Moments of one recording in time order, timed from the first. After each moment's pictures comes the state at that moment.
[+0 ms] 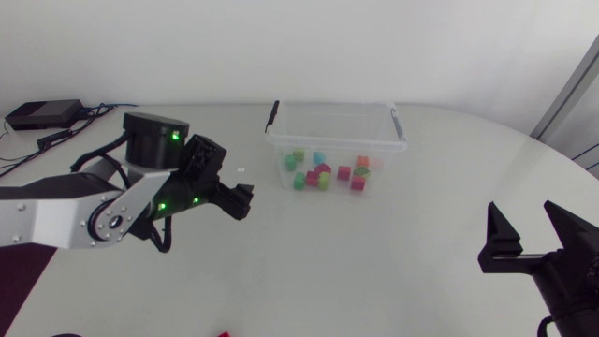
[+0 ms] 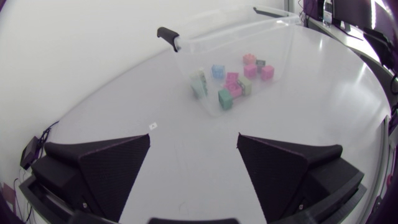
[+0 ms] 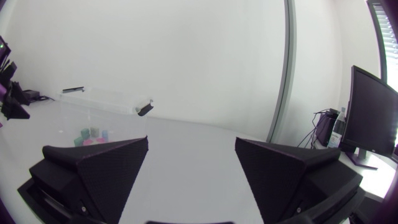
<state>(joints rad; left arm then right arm) -0.48 1.46 0.70 0.15 -0.06 0.23 -0.05 0.06 0.03 0.00 0.07 -0.13</state>
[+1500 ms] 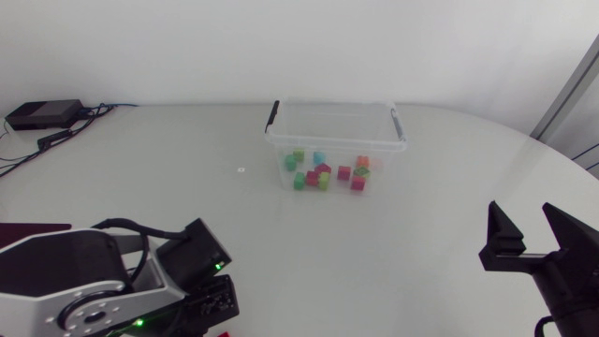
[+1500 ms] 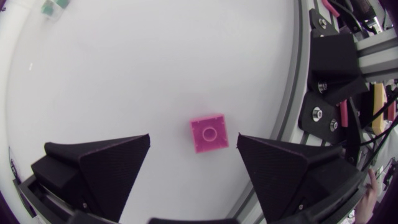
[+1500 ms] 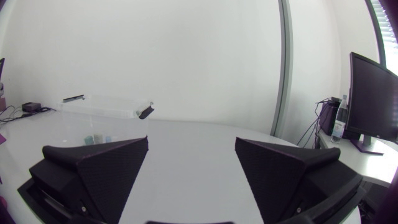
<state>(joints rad) -0.87 1.30 0.60 -0.70 0.06 0.34 -0.06 0.06 0.03 0.00 0.06 -0.05</state>
